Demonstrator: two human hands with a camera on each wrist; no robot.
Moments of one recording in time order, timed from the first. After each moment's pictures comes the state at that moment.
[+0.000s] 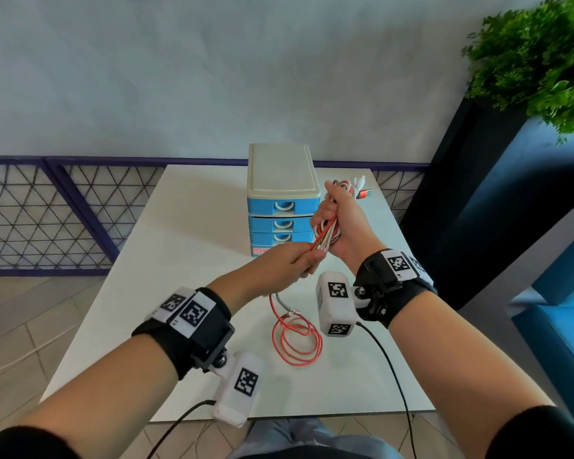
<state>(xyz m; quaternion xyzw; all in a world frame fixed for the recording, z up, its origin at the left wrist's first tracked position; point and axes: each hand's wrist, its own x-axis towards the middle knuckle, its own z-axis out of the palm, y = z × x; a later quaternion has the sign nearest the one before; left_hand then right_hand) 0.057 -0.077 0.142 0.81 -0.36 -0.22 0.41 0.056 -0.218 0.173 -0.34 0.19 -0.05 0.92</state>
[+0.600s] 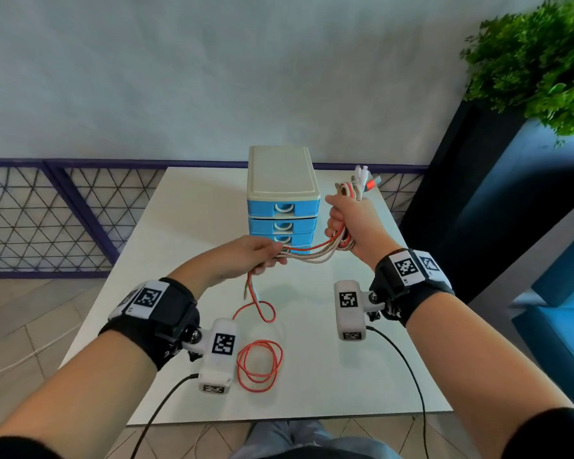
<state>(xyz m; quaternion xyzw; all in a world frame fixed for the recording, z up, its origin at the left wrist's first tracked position) 0.086 -0.031 0.148 0.79 -0.27 -0.31 0.45 0.054 -0.242 0.172 -0.58 0.19 -0.08 0.79</state>
